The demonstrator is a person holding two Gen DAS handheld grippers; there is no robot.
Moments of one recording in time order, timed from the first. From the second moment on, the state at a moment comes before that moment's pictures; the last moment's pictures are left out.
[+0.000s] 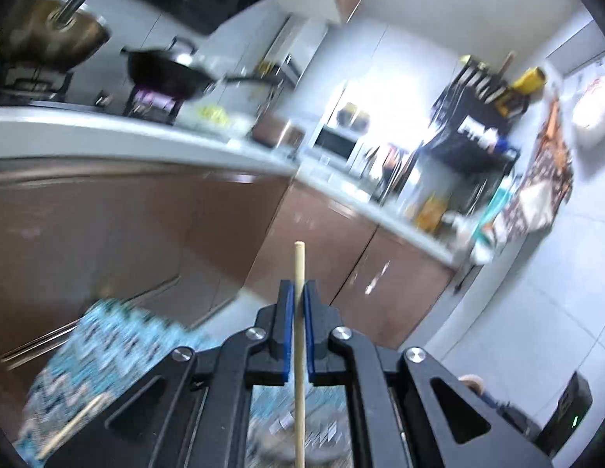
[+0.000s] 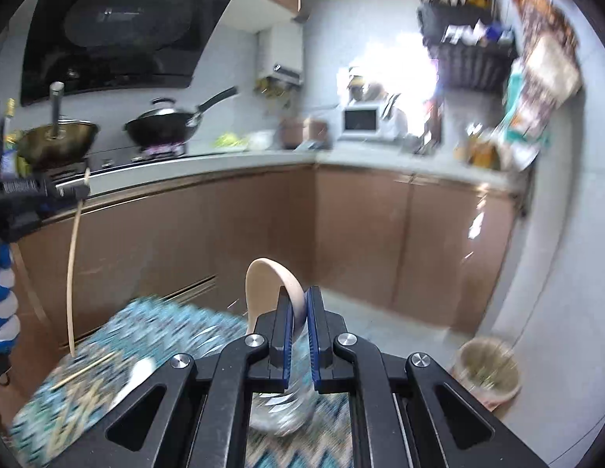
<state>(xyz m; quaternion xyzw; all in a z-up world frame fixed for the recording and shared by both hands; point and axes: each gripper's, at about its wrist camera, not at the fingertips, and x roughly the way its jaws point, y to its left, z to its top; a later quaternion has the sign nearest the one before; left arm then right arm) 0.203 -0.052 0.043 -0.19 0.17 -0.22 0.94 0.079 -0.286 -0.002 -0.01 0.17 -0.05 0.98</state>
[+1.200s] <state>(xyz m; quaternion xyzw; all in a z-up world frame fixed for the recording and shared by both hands) 0.187 -0.132 -0.036 -0.12 0.10 -0.15 0.98 0.092 -0.269 -0.064 -0.04 0.14 -0.12 0.98</state>
